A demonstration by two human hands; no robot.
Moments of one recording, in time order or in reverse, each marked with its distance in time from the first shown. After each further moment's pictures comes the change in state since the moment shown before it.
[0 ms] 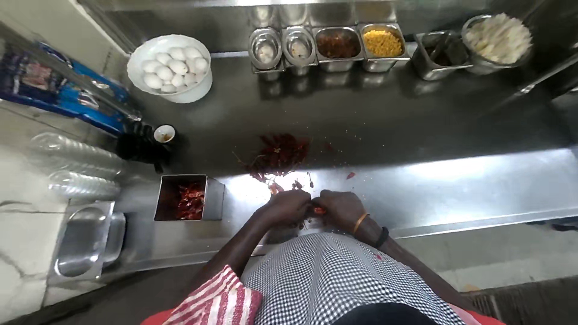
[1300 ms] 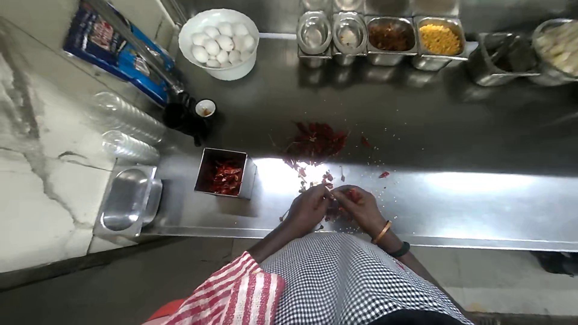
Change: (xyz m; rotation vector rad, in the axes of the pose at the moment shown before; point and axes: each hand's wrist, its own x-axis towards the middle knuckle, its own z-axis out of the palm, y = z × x) left_hand -0.040 -0.012 0.059 -0.545 0.555 -0.118; right_hand 0.007 -0.038 0.026 1.077 0.348 0.234
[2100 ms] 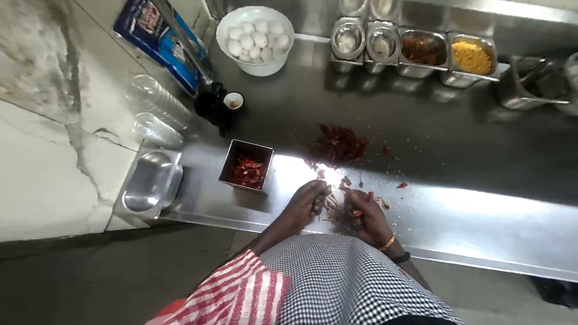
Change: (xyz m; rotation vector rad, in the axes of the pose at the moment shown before) left_hand -0.016 -0.017 -0.034 -1.033 0.067 -0.170; right_hand -0.002 0.005 0.027 0.634 -0.148 0.226
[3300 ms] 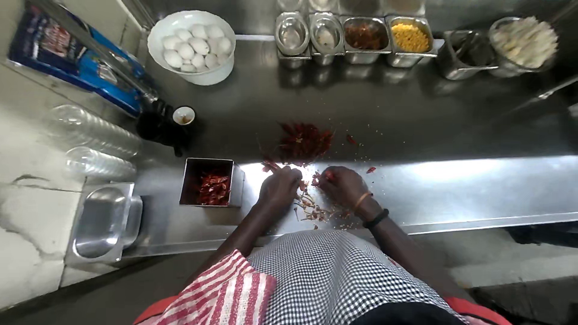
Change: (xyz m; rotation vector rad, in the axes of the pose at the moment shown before) left_hand 0.052 0.023 -0.007 1.581 -0.052 0.300; right_hand 0.041 -0.056 -0.008 -1.419 0.148 -0.075
